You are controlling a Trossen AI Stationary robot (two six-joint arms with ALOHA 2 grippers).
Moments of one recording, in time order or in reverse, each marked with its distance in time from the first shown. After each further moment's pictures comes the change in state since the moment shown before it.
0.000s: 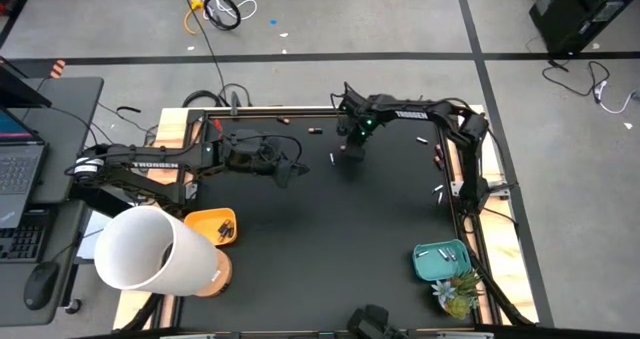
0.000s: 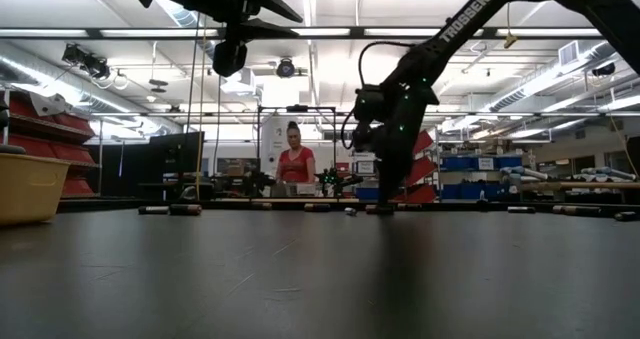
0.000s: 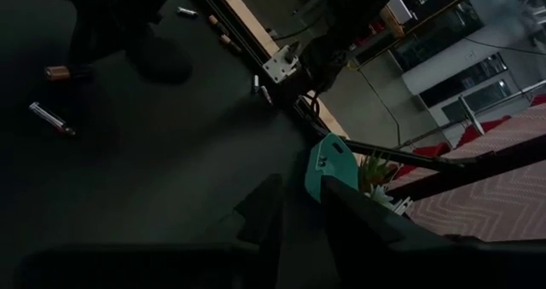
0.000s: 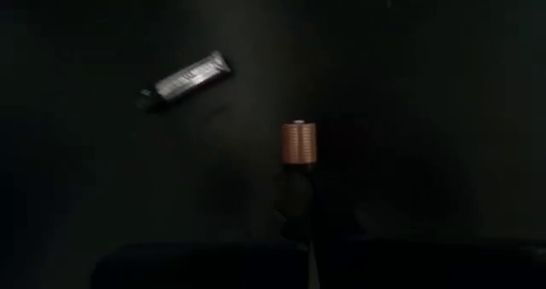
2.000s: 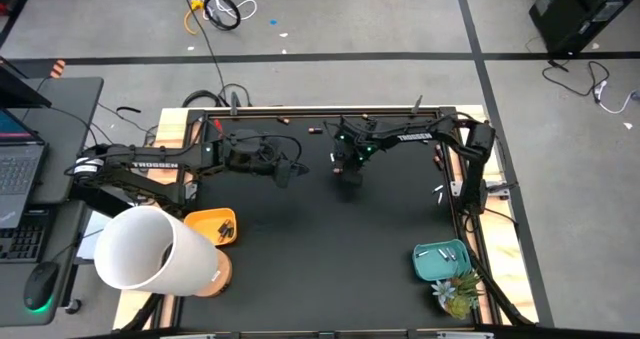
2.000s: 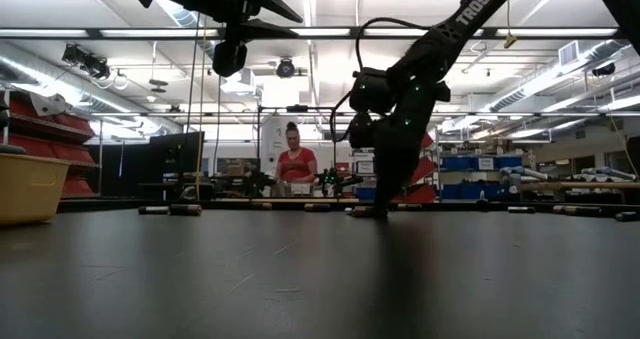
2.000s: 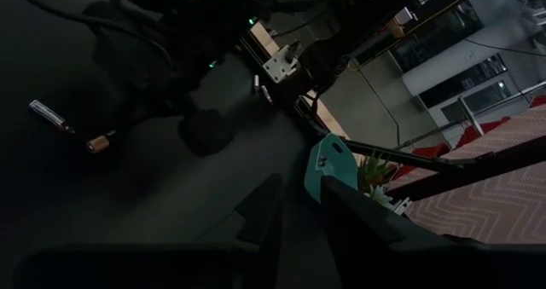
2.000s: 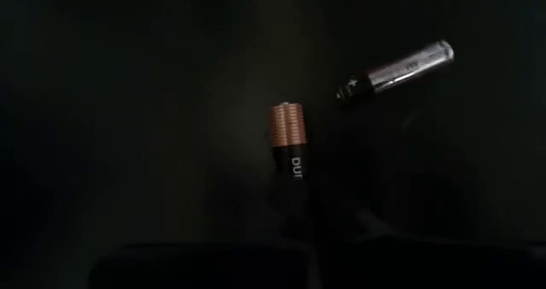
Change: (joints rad) left arm 0.000 0.000 0.000 -0.001 0.000 -0.006; right arm 0.197 -0.095 -0.211 0.188 0.019 0.154
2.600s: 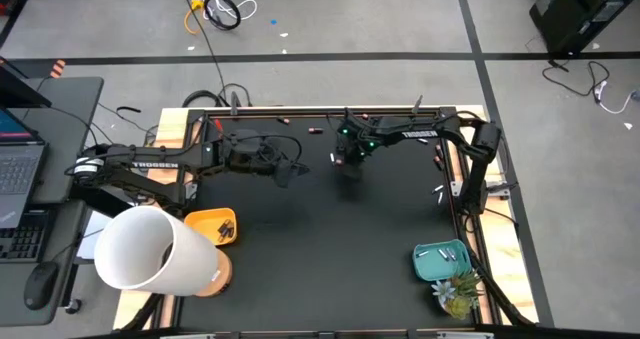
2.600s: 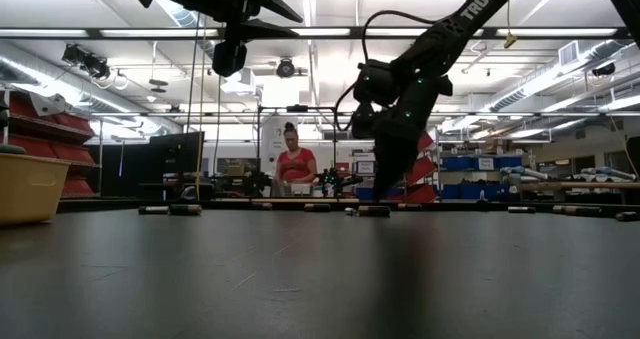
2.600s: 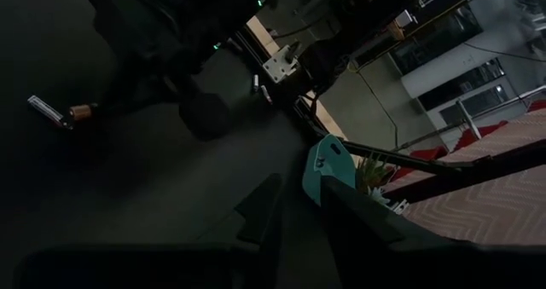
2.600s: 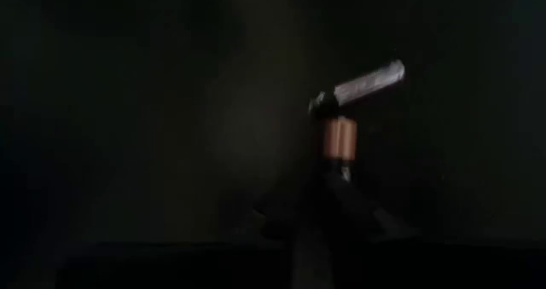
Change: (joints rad) left arm 0.000 0.000 0.000 0.001 0.000 -0.019; right arm -0.026 -0.046 0.001 0.018 -0.003 -0.004
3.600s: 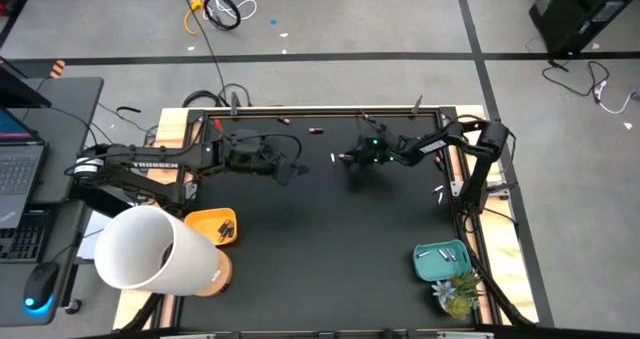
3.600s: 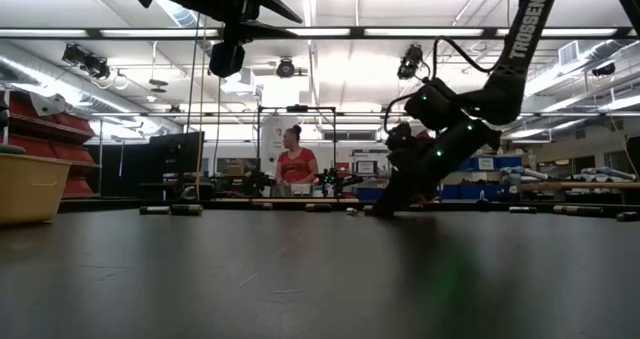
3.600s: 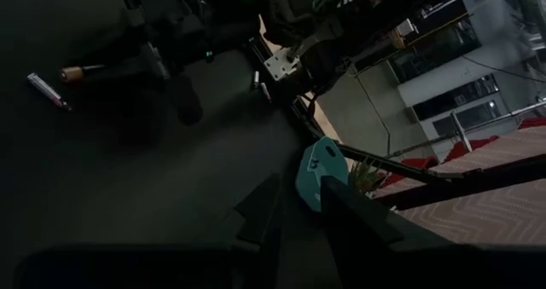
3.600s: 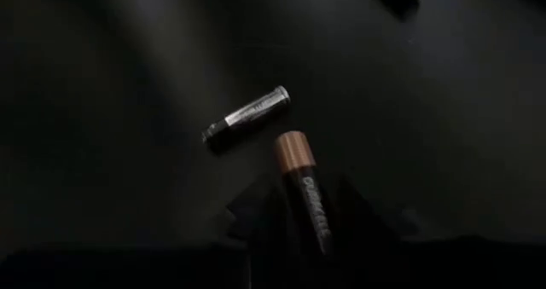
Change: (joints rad) left arm 0.000 0.000 0.000 -0.006 0.000 -0.076; right arm -0.080 -0.028 -0.547 0.957 0.064 0.144
